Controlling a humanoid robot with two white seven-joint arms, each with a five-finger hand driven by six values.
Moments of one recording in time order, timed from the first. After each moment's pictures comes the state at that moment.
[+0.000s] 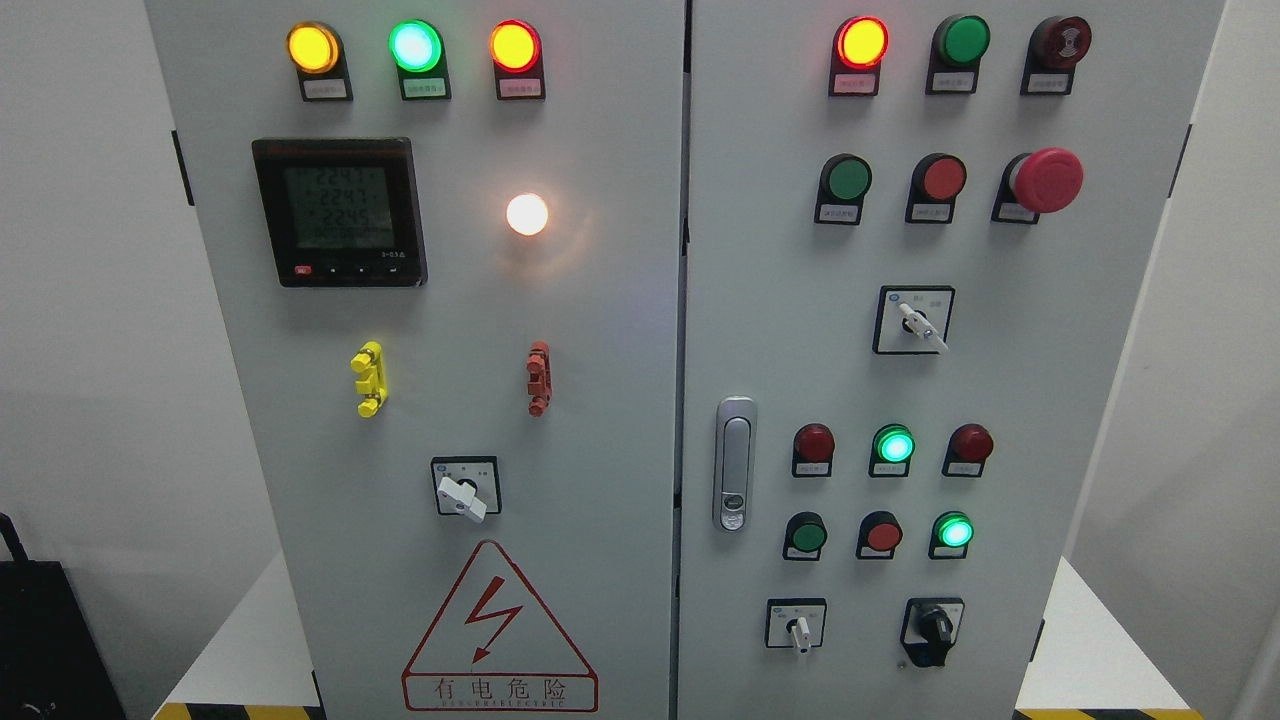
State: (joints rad) left arm 0.30 -0.03 0.01 -1.53 -0.12 -0.44 0.11; right arm 0.10 0.12 -0.19 -0.11 0.07 0.06 -0.02
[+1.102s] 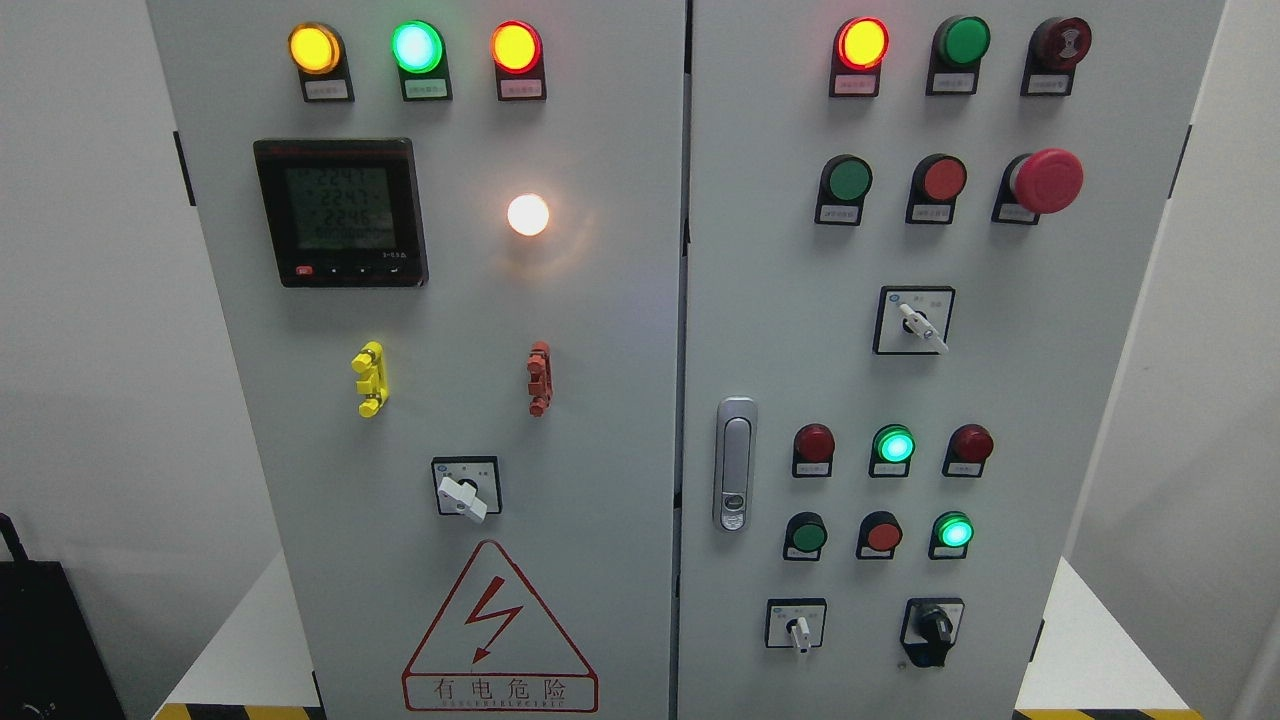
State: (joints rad) left arm 0.24 -0.04 0.12 -0.45 -0.10 -0.09 -0.16; right arm 0.10 0.12 -0.19 -0.11 0.07 0.06 -0.02
